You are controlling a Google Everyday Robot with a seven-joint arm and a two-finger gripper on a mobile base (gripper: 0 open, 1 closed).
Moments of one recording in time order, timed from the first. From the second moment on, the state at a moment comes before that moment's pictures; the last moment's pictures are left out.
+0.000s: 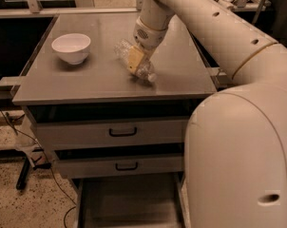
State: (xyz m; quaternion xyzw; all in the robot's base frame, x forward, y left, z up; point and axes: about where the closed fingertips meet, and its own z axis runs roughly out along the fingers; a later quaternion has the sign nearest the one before) arm 0.702 0.006 0.853 -0.46 0.87 0.09 0.13
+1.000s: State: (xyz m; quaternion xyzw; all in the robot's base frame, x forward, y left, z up) arm 0.601 -0.072 0.856 -0.41 0.90 0.08 0.14
